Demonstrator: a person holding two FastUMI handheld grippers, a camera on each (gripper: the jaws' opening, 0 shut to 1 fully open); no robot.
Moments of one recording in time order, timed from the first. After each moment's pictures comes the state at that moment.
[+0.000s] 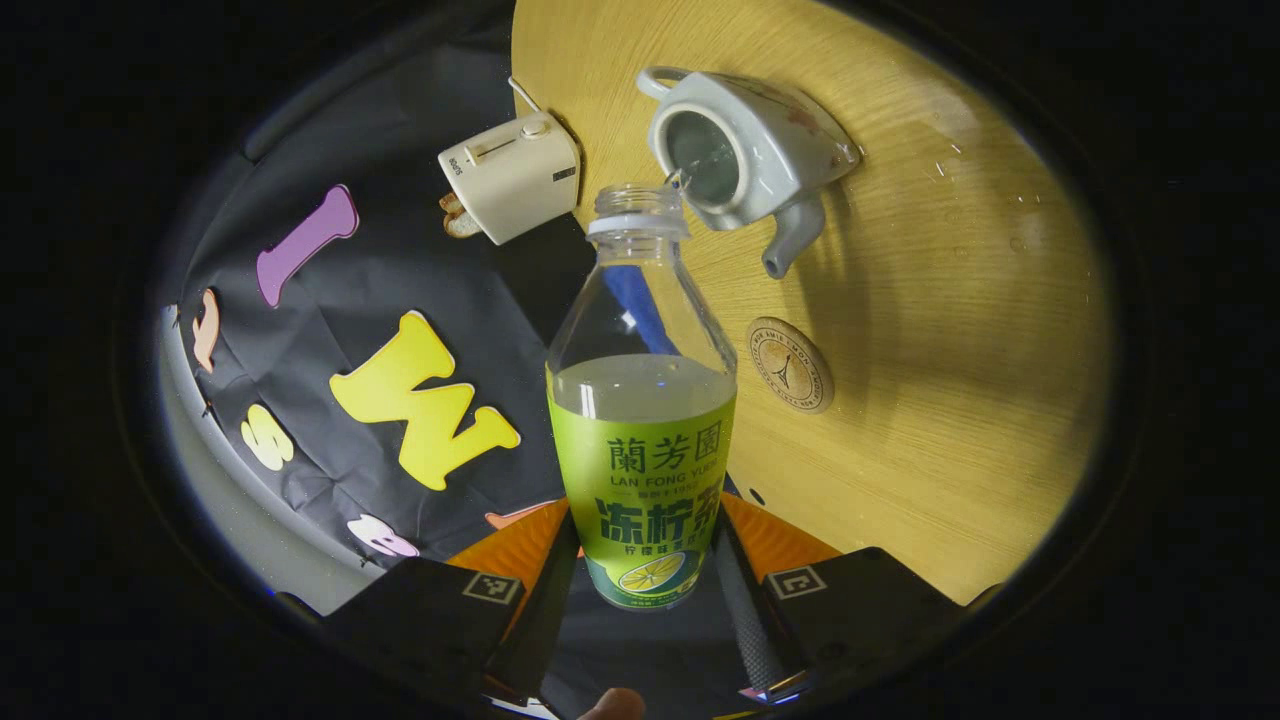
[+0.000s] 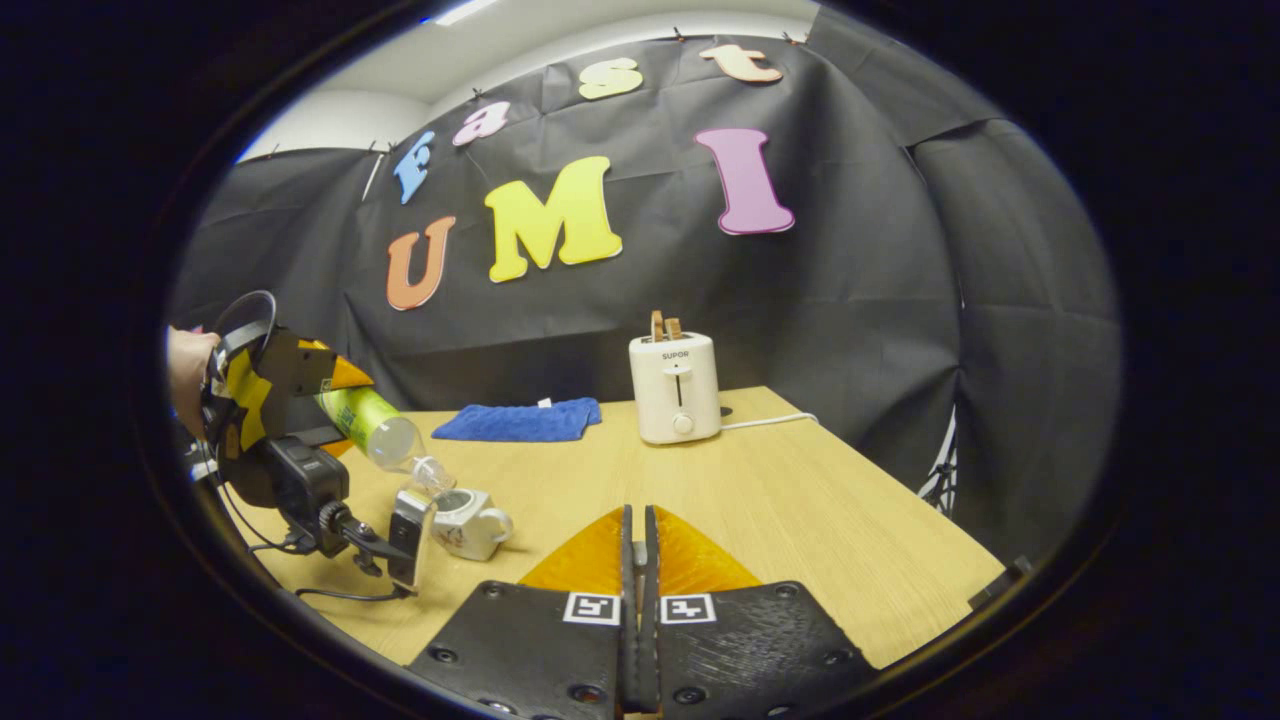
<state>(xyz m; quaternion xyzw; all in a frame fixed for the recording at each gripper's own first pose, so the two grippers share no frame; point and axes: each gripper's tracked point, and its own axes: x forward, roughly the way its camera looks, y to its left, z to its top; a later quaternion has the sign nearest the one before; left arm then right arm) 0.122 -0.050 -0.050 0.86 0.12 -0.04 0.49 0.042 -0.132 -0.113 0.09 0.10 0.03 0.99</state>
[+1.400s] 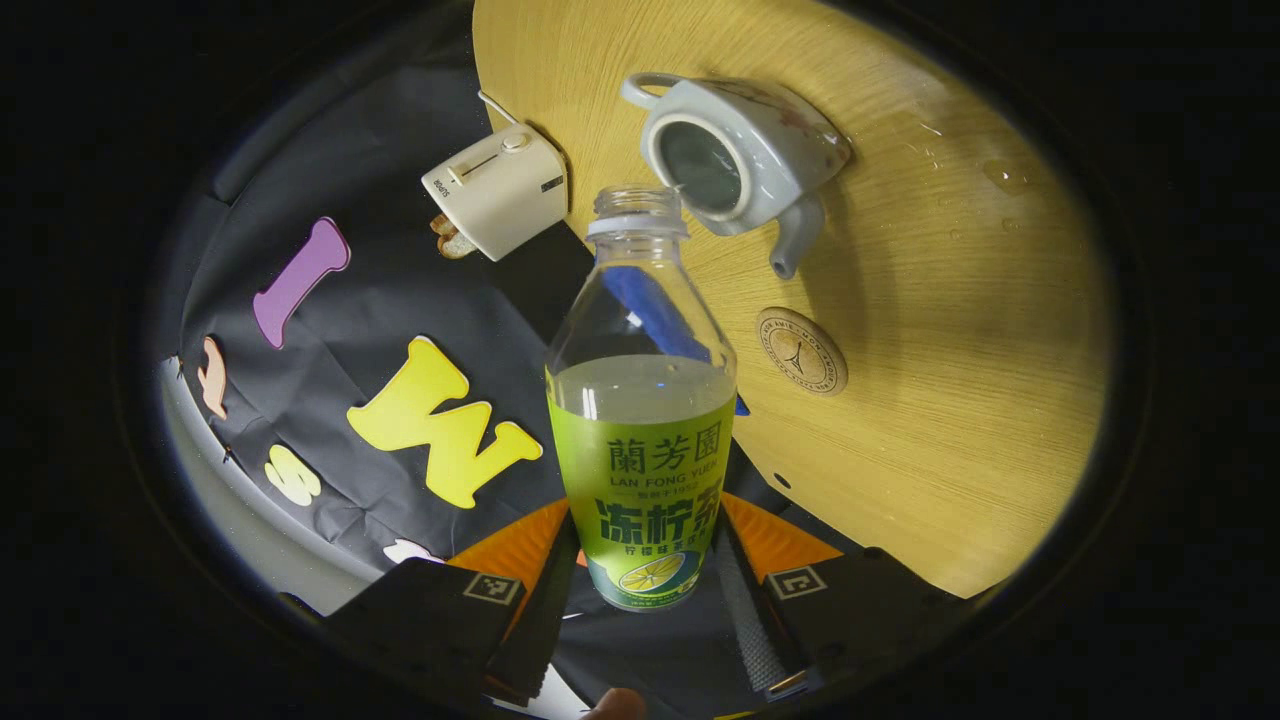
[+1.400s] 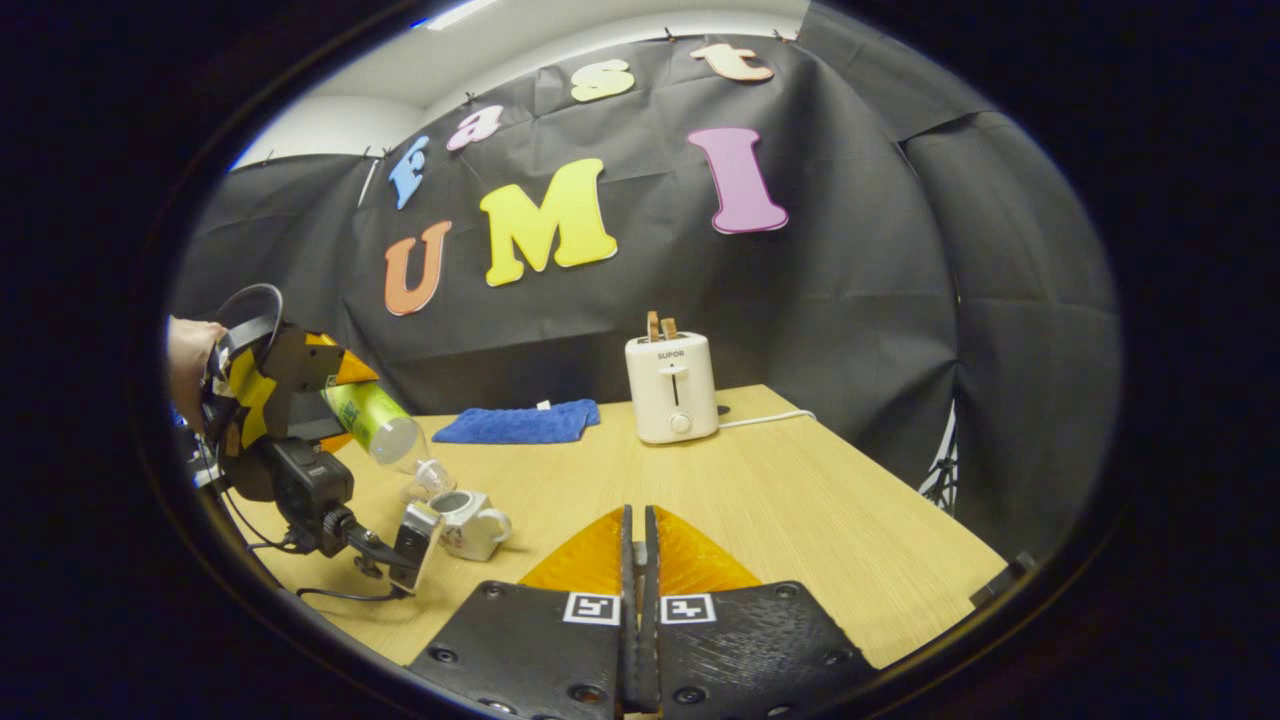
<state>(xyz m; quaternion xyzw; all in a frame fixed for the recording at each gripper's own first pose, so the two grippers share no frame) 0.124 -0.058 -0.038 0.88 0.11 -0.03 0.45 0.040 -0.135 -0.113 0.10 0.10 0.03 0.99</state>
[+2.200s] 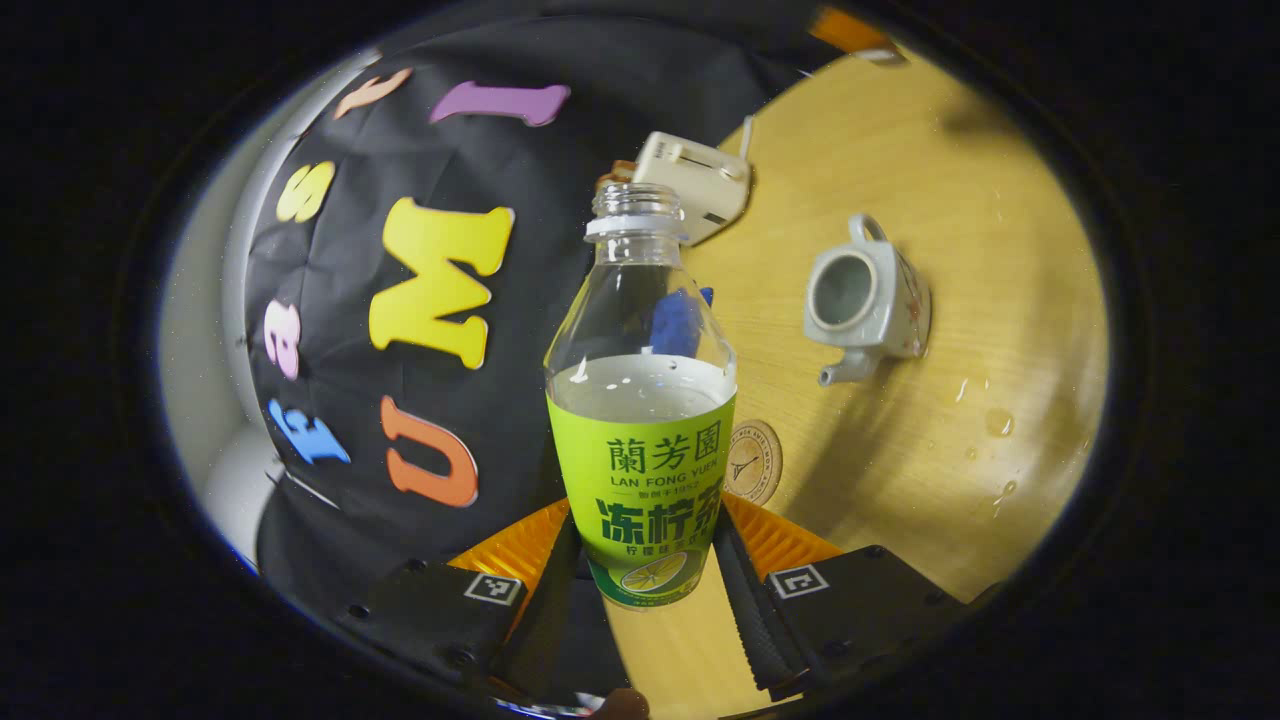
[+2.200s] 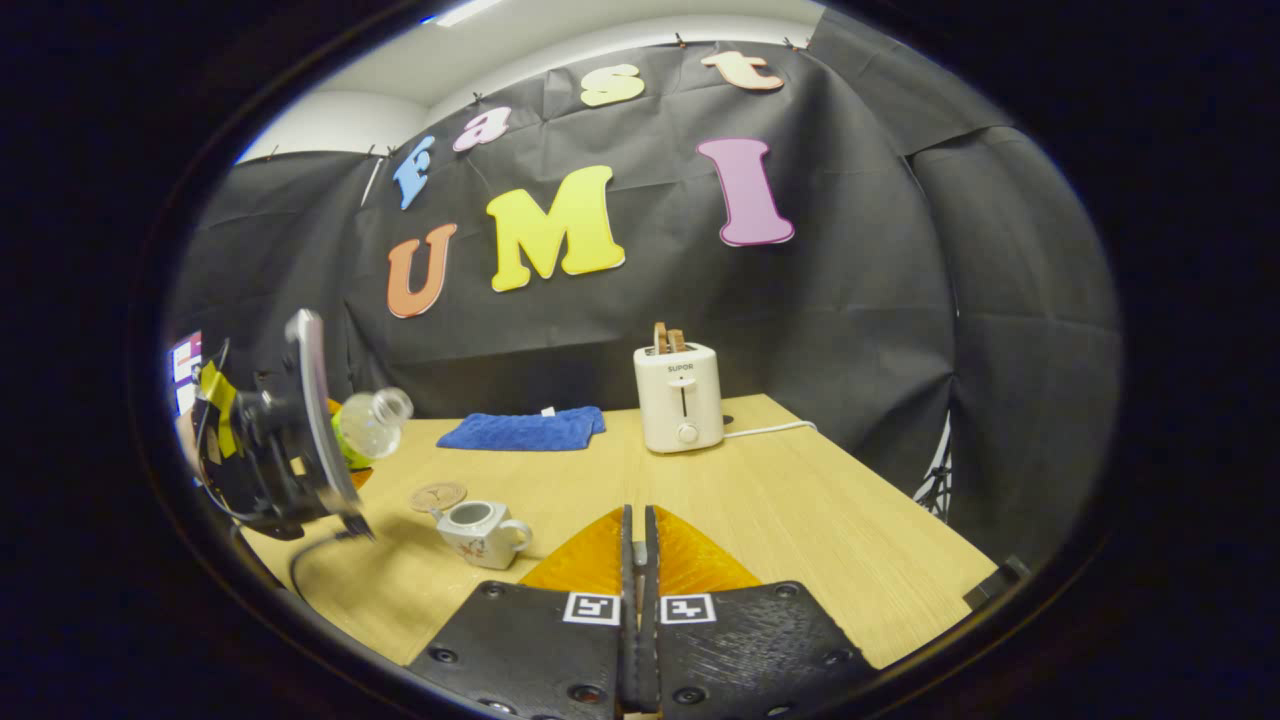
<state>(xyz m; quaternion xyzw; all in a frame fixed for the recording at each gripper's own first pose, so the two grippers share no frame) 0.098 -0.033 -0.076 0.52 0.11 -0.08 0.84 0.032 -0.117 -0.093 0.09 0.10 0.02 0.99</state>
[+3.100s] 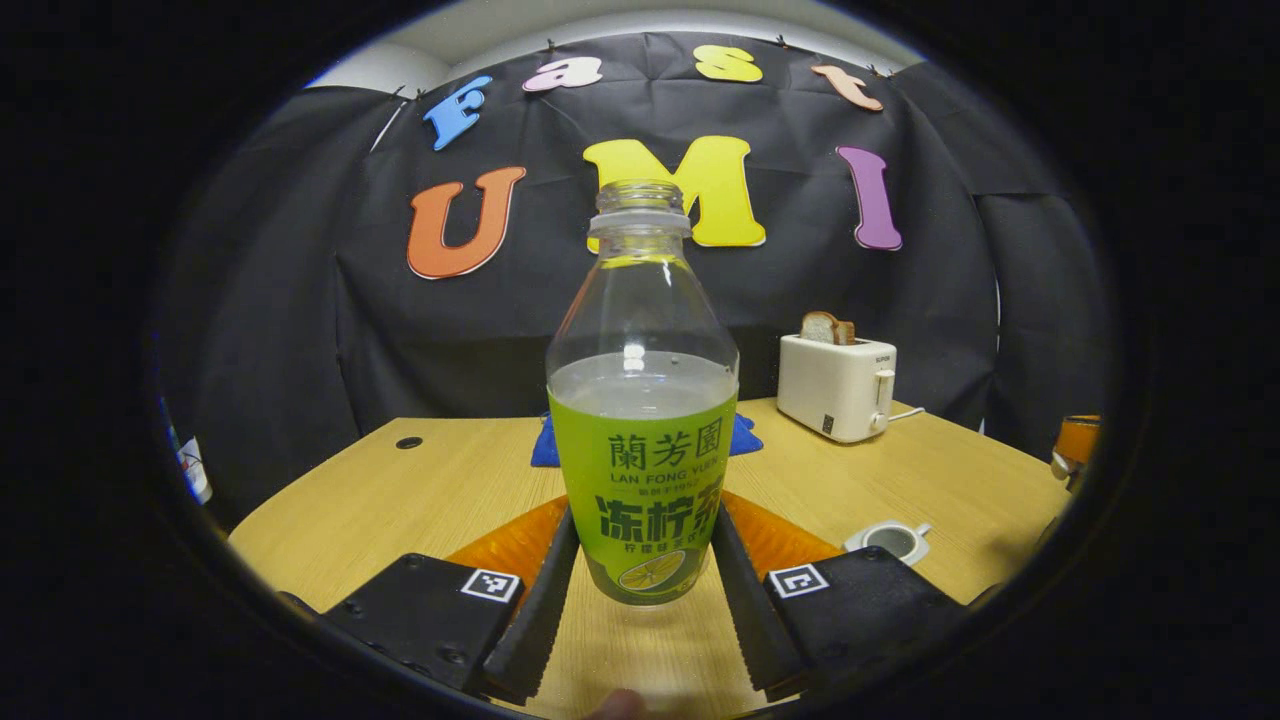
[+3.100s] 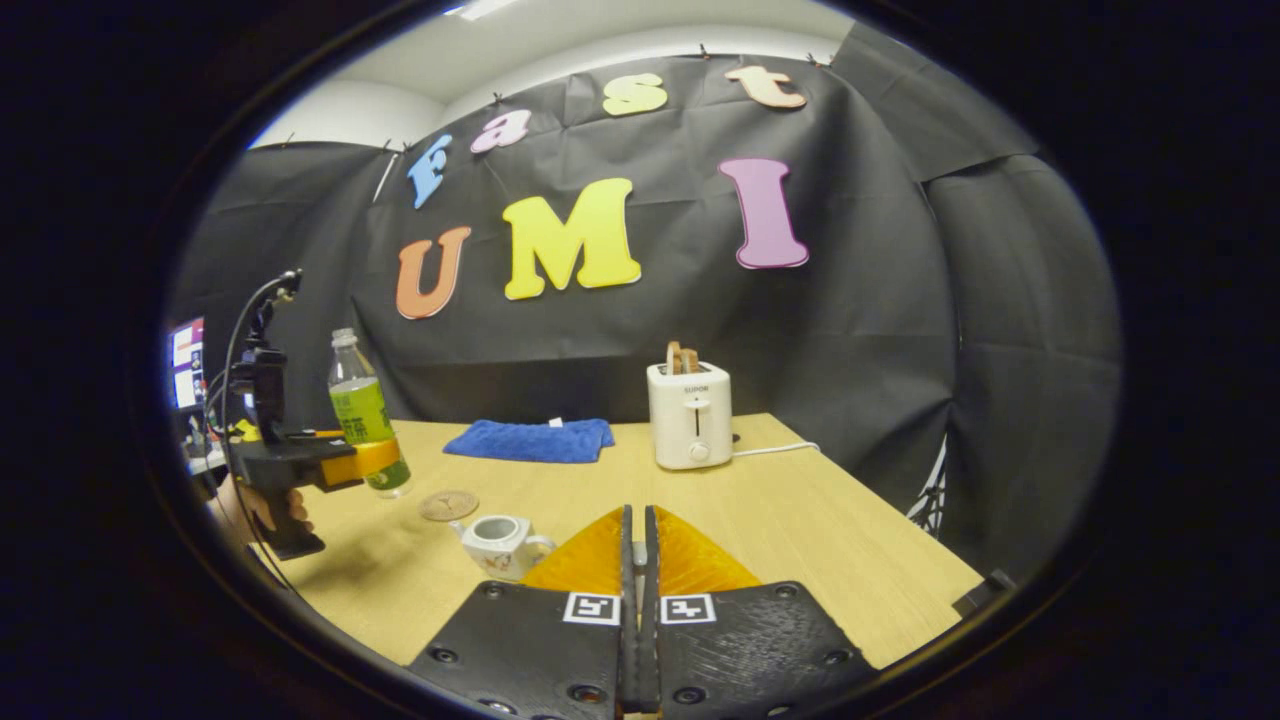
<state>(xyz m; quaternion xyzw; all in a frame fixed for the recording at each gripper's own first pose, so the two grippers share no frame) 0.155 -0.027 -0.075 0.01 0.09 -0.09 0.99 0.025 -0.102 -0.071 0.07 0.08 0.02 0.99</state>
